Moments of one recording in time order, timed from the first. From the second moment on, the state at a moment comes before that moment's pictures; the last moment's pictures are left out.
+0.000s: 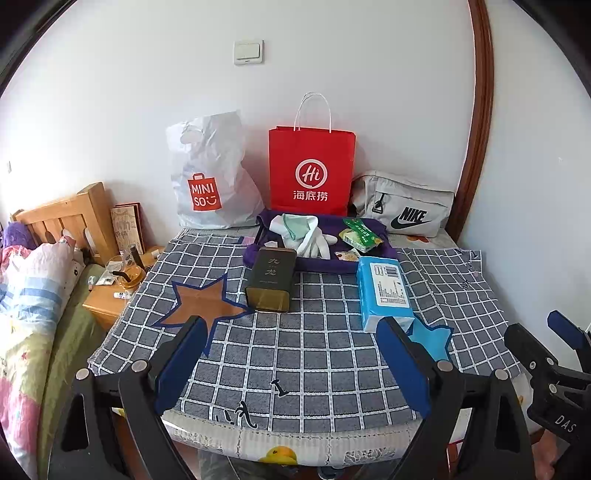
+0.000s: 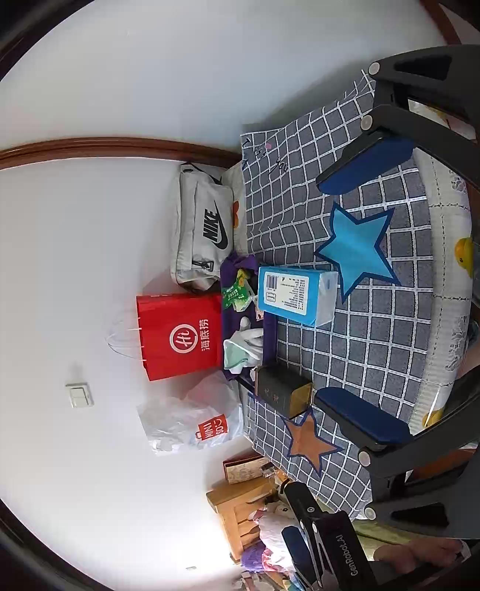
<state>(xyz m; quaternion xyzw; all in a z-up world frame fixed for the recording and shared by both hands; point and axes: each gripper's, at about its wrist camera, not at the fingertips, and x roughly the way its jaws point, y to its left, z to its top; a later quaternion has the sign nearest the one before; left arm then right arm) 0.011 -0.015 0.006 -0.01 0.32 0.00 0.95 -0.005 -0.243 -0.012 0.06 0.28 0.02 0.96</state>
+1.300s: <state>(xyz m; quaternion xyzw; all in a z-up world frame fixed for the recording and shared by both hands) 0.006 -0.019 0.004 -0.01 0.32 -0.01 0.95 -0.014 -0.244 -0.004 0.06 0.27 0.02 0.96</state>
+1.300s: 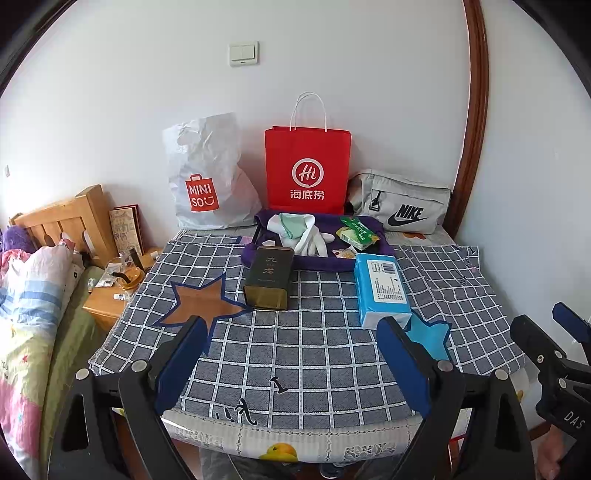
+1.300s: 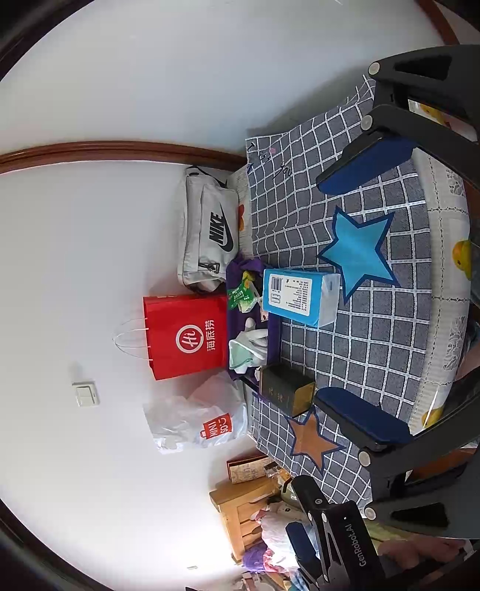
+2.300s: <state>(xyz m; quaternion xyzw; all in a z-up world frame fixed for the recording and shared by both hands) 0.005 -0.018 0.004 -0.01 0.32 -0.01 0.95 -0.017 -0.240 -0.004 0.06 0.27 0.02 0.96</state>
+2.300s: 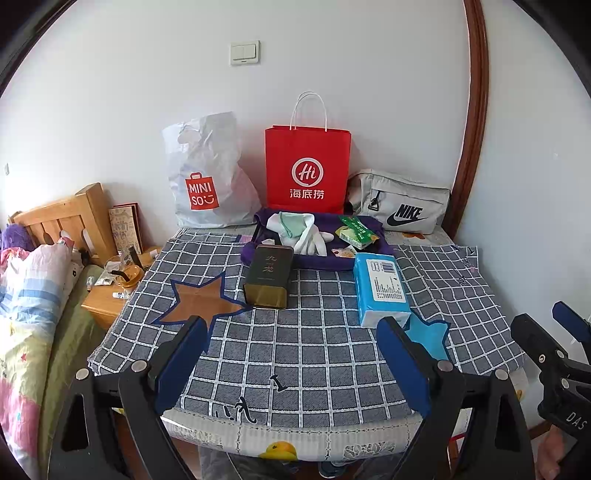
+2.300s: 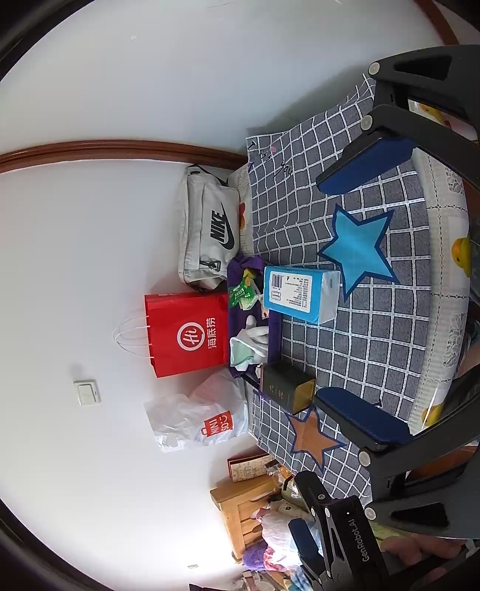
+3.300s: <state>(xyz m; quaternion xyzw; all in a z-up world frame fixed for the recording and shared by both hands) 0.004 -0.018 0.004 -0.01 0.32 0.00 0.95 -0.022 -0.238 0.000 0.06 0.27 0.02 0.96</state>
